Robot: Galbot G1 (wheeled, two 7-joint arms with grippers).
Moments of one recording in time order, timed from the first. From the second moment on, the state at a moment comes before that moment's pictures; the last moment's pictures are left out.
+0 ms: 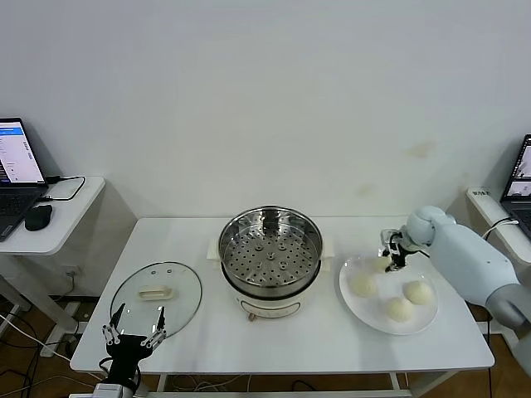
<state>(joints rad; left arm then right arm) 1.73 -1.27 -0.62 -2.06 -0.02 -0.02 -0.15 0.00 0.87 -0.64 0.85 -0.30 -0.07 -1.02</state>
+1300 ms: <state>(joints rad) 1.71 -1.23 -0.63 -2.08 -0.07 -0.02 -0.15 0.60 1.16 -1.32 1.12 0.11 0.24 -0.93</state>
